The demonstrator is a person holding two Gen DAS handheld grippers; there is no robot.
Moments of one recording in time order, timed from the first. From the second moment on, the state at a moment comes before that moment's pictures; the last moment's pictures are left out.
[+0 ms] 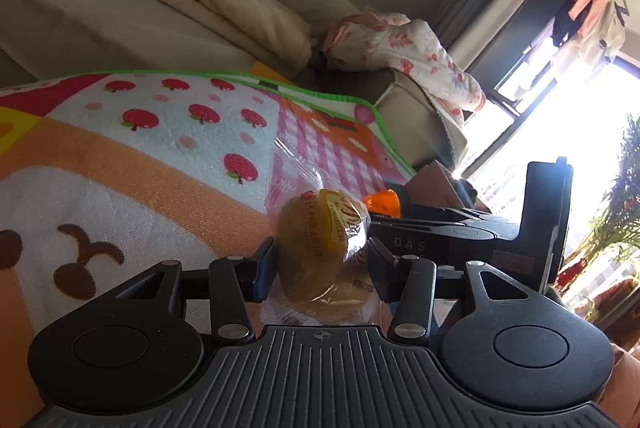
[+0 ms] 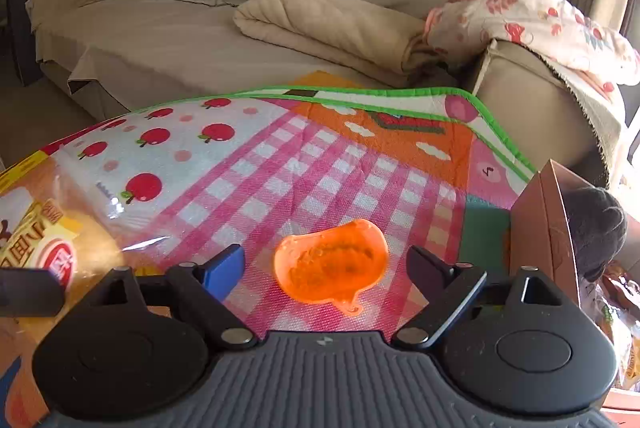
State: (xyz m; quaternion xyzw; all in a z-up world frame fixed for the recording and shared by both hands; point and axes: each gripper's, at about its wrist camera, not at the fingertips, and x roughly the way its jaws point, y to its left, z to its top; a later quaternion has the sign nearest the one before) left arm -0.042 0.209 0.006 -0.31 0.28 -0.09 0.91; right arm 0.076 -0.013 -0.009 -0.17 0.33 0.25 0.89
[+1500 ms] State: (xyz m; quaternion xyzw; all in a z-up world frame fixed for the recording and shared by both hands) left arm 0.127 -0.078 0.092 -0.12 0.28 -0.23 0.92; right arm -0.099 -0.316 0.007 0.02 0.27 0.10 0.96
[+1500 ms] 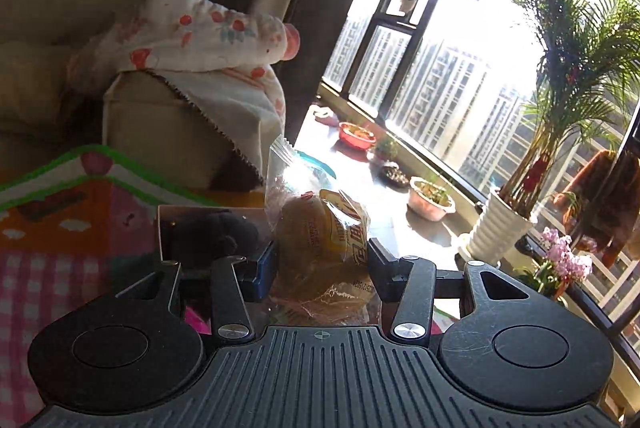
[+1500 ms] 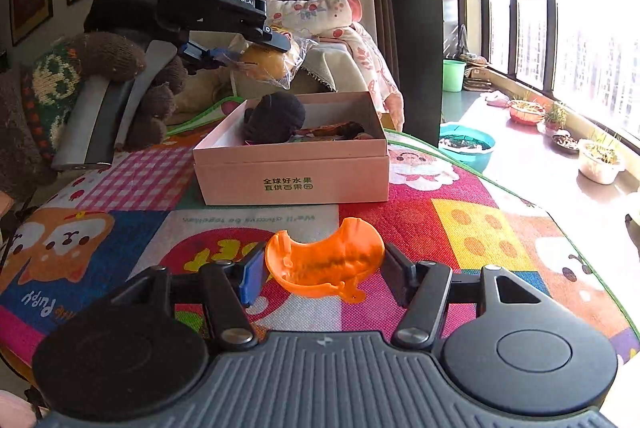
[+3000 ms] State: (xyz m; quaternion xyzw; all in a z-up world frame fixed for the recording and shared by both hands) left arm 0.010 0.034 0.017 -0.12 0.35 -0.22 0.90; right arm 0.089 -0.303 0.119 0.06 0.28 0.09 0.96
